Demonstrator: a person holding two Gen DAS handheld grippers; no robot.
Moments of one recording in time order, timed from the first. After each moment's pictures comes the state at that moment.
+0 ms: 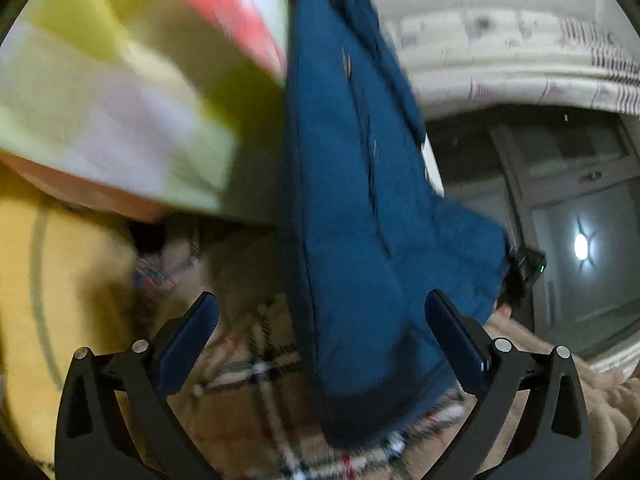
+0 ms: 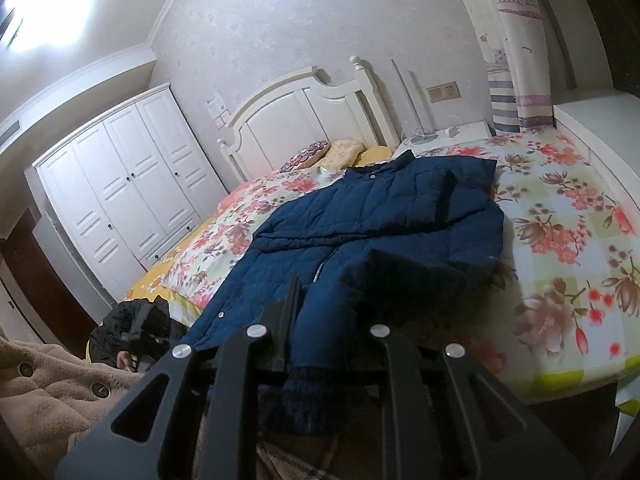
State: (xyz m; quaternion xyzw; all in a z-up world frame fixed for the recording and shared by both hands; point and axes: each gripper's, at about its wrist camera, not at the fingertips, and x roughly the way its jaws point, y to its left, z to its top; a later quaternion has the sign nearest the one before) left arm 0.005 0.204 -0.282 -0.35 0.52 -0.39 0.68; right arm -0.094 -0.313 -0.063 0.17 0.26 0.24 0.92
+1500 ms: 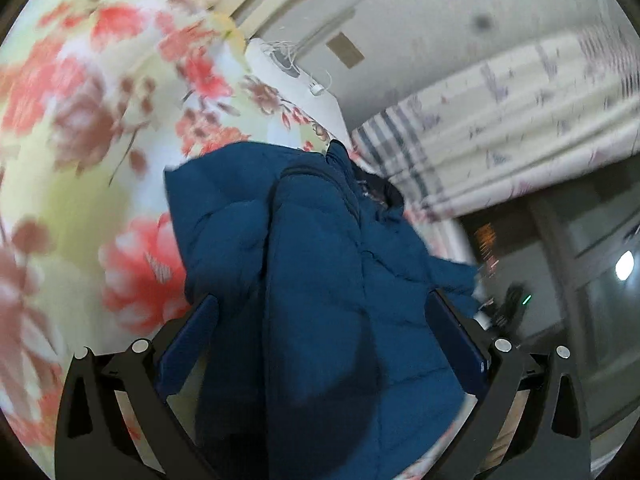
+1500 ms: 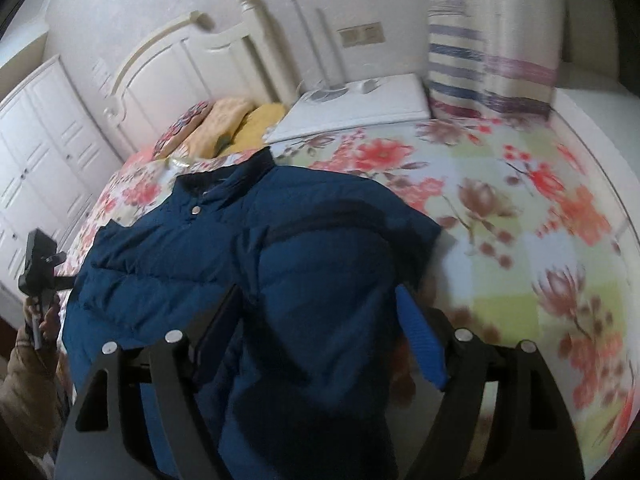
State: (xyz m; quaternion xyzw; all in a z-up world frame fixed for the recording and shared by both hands) left arm 0.356 0.156 -0.157 -0.27 0.45 -0.31 0.79; right arm 0.274 -0.385 -0.114 0.13 0.41 0.11 0.90
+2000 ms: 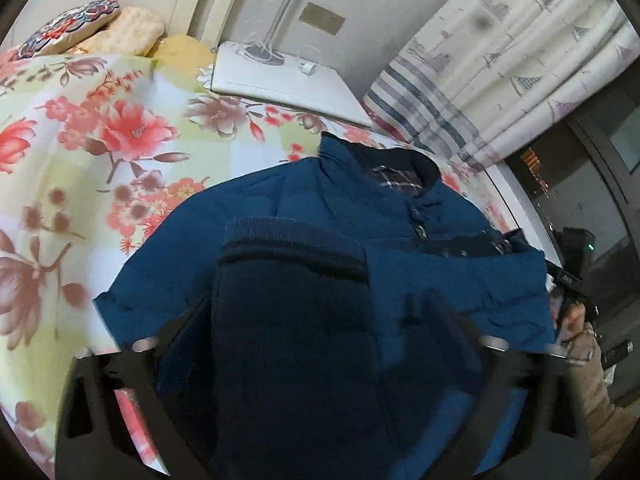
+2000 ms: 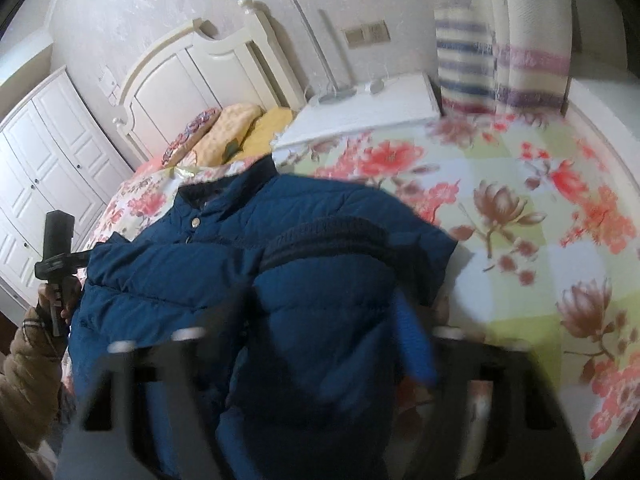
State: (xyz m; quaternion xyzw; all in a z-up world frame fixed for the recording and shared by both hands) left arm 0.413 0.094 -0.154 -0.11 0.46 -0.29 0.83; right arm 0.283 -0.388 -0.121 0.15 0.38 0.12 0.91
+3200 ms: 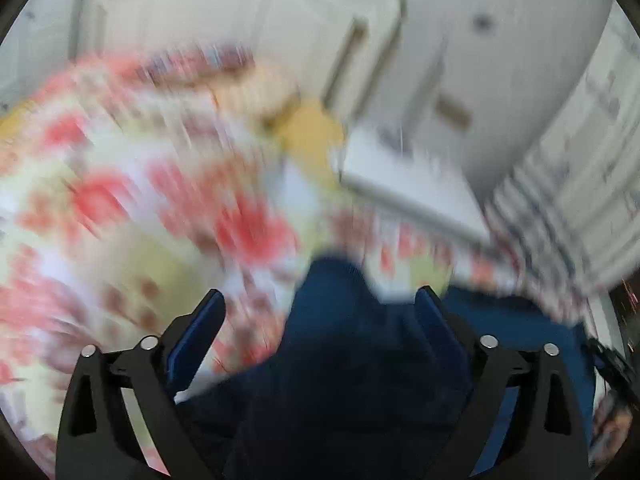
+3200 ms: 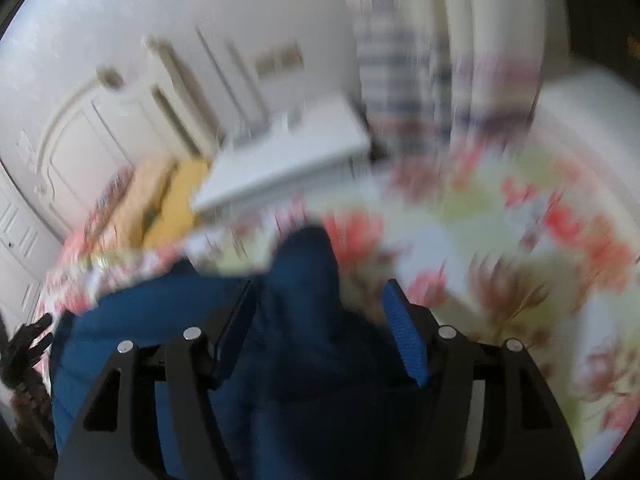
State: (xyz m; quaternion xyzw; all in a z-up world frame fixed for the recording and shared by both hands) left arm 0.467 0.112 -0.123 -0.17 0.34 -0.04 0.93; right arm 0.395 -0.381 -0.111 0.20 0.34 -0.05 0.92
